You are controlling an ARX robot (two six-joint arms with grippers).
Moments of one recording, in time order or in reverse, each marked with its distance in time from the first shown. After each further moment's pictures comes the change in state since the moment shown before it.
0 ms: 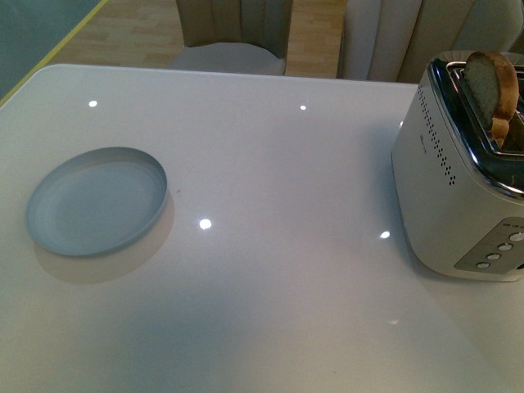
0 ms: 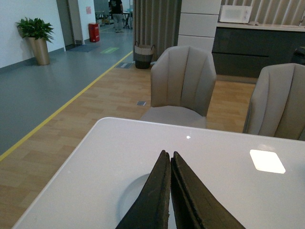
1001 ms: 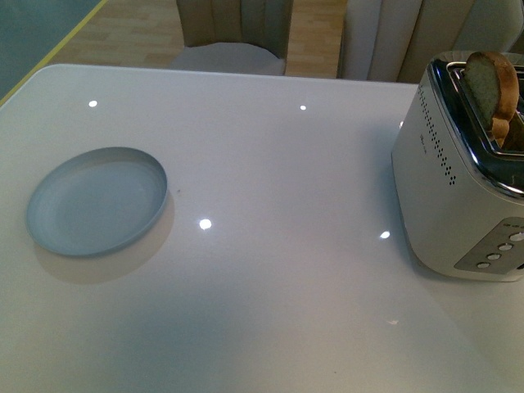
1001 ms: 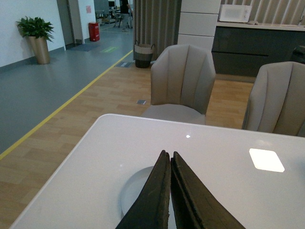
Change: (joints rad) left arm 0.000 -0.304 0.000 -0.310 0.000 0.000; right arm 0.000 0.000 0.000 0.000 0.000 0.000
